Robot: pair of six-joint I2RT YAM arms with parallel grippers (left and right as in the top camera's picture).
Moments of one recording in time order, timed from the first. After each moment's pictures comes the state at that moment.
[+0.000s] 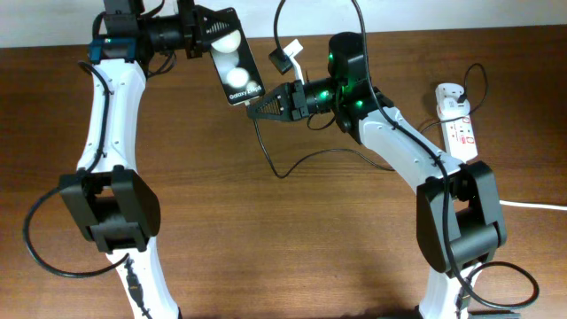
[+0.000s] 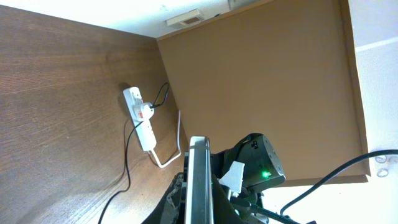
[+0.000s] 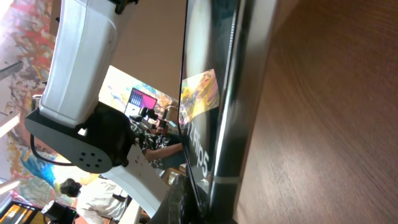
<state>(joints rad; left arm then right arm) 0.01 2.21 2.18 -0.52 1.34 -0.67 0.35 2.00 1.49 0.24 -1.41 0.78</state>
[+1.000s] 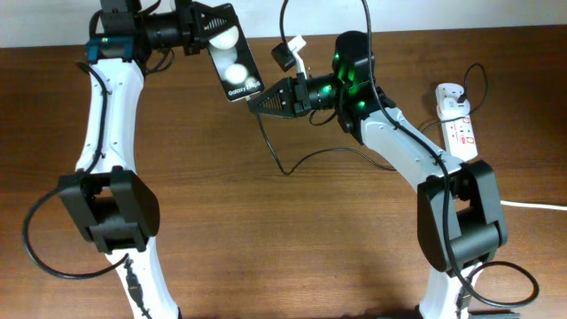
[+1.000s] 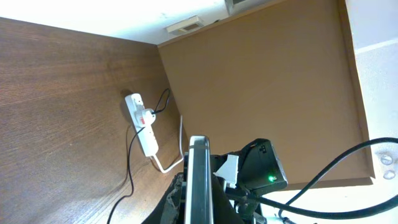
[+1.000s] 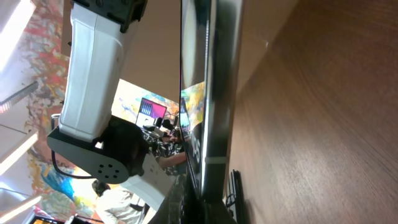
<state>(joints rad) 0.02 2.21 2.20 -0.51 1.33 -0.68 0.33 2.00 1.48 0.40 -1.41 1.01</state>
